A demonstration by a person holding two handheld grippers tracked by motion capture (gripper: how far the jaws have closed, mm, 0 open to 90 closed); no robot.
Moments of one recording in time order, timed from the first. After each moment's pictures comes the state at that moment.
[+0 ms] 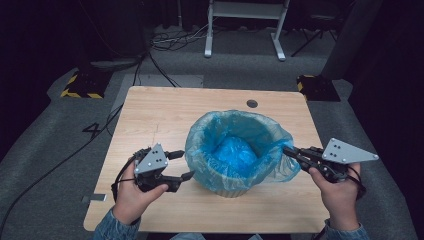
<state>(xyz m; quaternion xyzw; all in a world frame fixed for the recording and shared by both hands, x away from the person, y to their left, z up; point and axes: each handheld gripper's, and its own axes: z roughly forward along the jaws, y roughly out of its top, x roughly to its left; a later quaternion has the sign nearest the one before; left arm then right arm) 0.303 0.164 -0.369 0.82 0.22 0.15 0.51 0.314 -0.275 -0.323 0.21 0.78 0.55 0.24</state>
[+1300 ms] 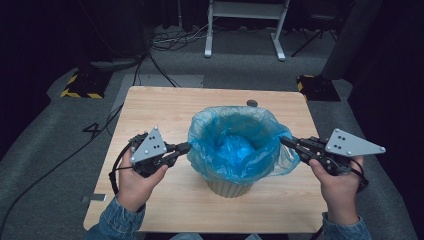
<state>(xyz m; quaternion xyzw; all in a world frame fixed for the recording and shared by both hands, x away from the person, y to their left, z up) 0.316 0.163 -0.320 0.79 0.21 0.21 0.54 0.319 -0.258 -0.290 0.17 0.76 0.58 0.25</state>
